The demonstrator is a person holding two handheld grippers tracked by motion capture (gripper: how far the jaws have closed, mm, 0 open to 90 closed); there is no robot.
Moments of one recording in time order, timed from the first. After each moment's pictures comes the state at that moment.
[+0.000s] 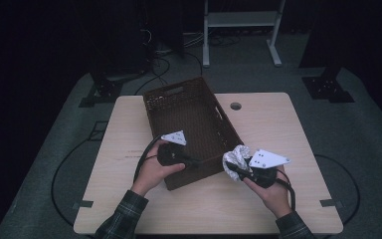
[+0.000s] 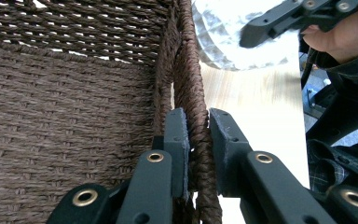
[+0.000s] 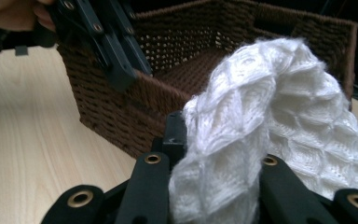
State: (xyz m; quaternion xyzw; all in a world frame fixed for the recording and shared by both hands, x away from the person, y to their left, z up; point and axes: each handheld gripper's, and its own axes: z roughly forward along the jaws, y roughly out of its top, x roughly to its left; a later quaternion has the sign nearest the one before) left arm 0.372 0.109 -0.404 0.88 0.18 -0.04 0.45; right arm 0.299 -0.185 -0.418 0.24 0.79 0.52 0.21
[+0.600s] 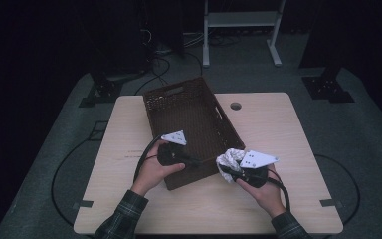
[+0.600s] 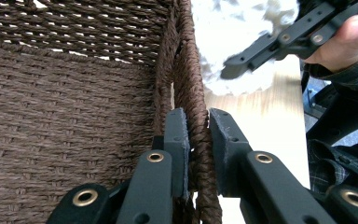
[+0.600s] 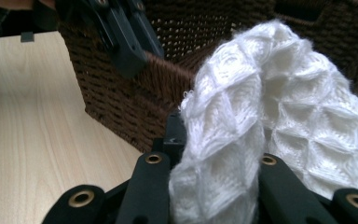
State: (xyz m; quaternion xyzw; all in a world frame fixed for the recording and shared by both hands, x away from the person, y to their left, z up) left arm 0.372 0.109 -0.404 0.88 0.18 -0.04 0.45; right arm 0.310 -0.170 -0.437 0.23 0.81 0.50 0.19
